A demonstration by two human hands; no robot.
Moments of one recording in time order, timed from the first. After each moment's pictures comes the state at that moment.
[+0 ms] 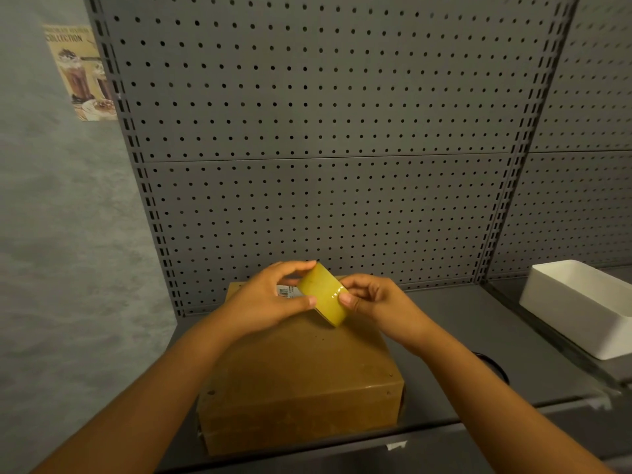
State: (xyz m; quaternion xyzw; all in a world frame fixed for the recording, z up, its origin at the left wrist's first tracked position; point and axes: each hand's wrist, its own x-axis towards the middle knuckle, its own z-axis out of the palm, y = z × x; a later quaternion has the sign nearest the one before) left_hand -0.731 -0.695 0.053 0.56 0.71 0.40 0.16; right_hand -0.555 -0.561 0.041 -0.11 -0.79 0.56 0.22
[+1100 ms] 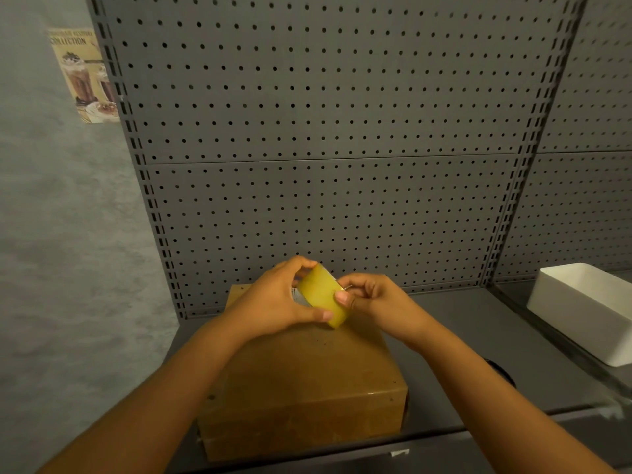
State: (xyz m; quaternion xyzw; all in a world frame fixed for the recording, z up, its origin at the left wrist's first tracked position) left_hand -0.725 -0.684 0.055 0.56 0.74 0.34 0.11; right_hand -0.563 -0.558 0.048 -0.11 -0.81 0.54 0.20
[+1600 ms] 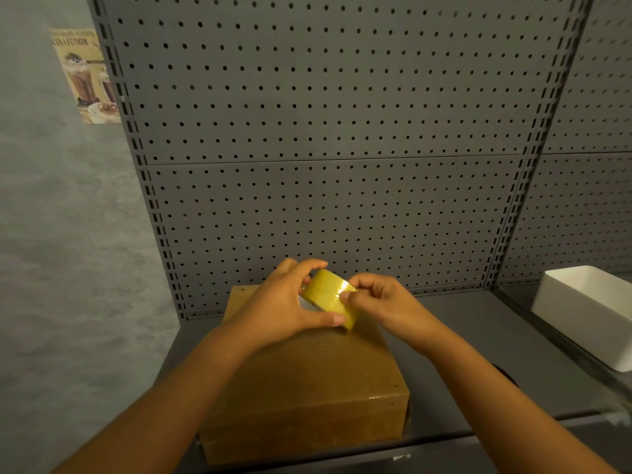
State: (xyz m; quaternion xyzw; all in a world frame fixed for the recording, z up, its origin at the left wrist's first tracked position) left_hand -0.712 -0.686 0.057 0.57 0.74 0.35 0.08; right_hand -0.560 -0.553 0.046 -0.13 -0.82 0.52 0.22
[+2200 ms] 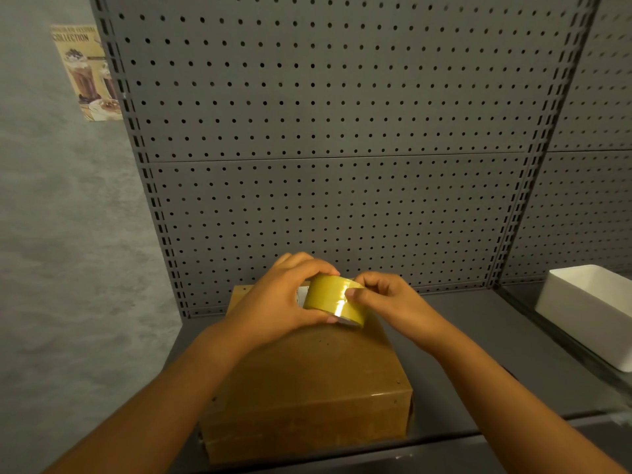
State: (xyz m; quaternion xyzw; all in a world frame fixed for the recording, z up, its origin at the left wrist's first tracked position) left_hand -0.720 -0.692 0.062 0.64 0.70 0.32 0.00; right_hand -0.560 -0.551 0.047 -0.14 -0.82 0.50 0.23
